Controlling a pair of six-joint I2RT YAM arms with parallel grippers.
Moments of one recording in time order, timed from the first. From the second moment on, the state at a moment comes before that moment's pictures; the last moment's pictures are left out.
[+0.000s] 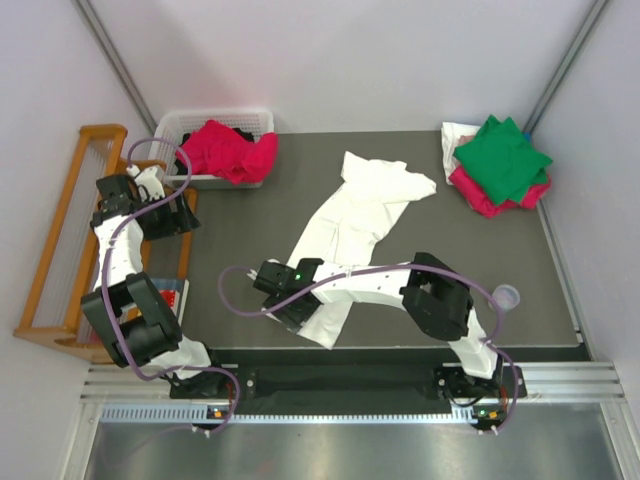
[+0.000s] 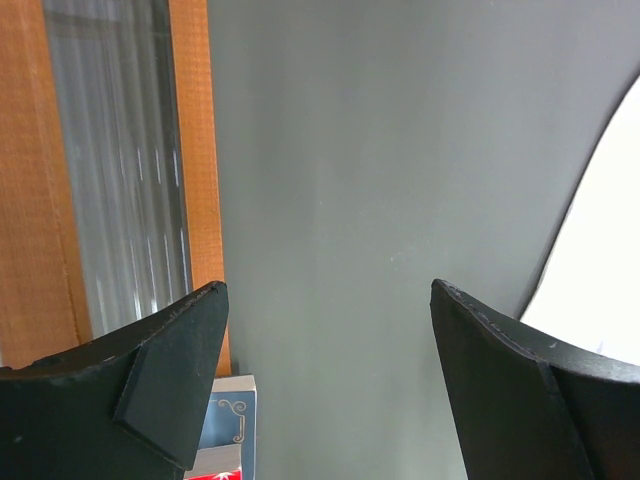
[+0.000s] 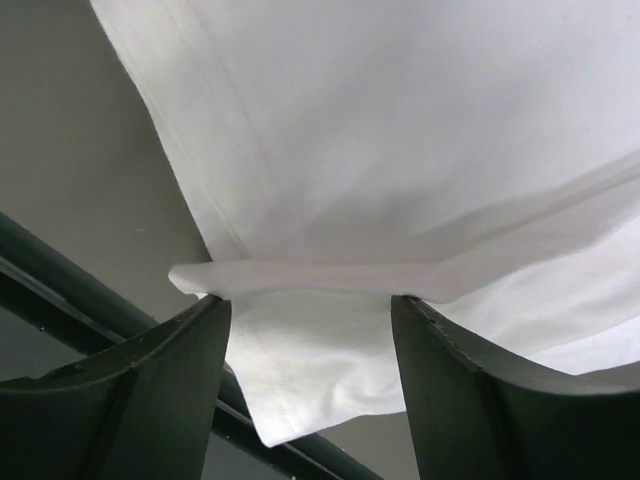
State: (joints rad) left arm 0.46 1.49 1.19 -0.65 0.51 0.16; right arm 1.24 2.09 1.61 -0.79 0.16 0.30
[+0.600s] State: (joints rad) left arm 0.46 1.49 1.18 -0.66 0.53 0.17; right arm 1.24 2.15 1.68 -0.78 0.10 0.31
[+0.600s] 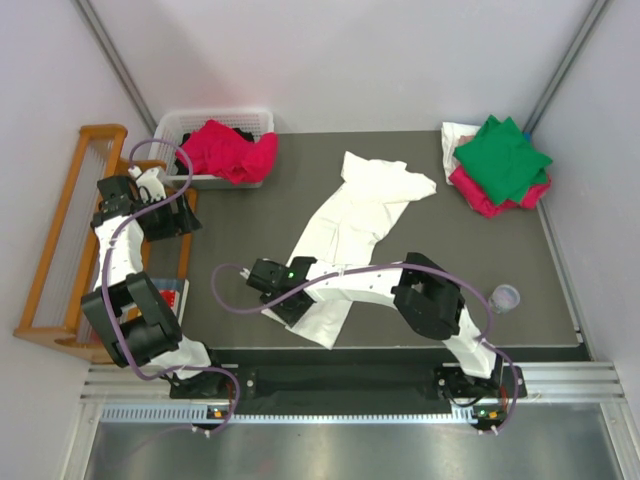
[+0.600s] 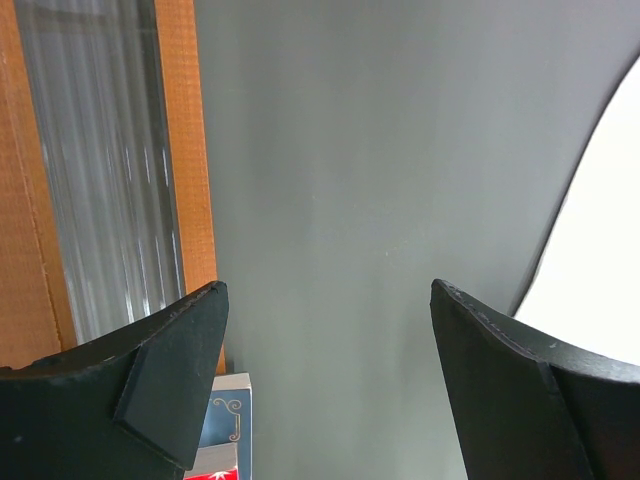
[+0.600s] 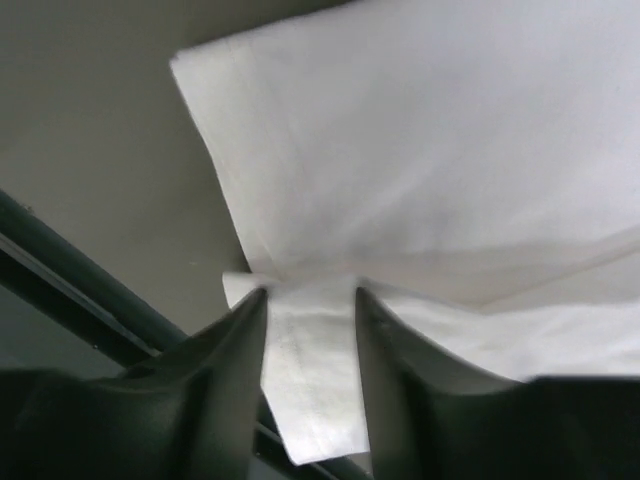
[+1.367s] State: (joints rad) left arm 0.46 1.49 1.21 -0.66 0.51 0.15; right arm 1.30 2.00 1.45 -0.75 0.17 0.29
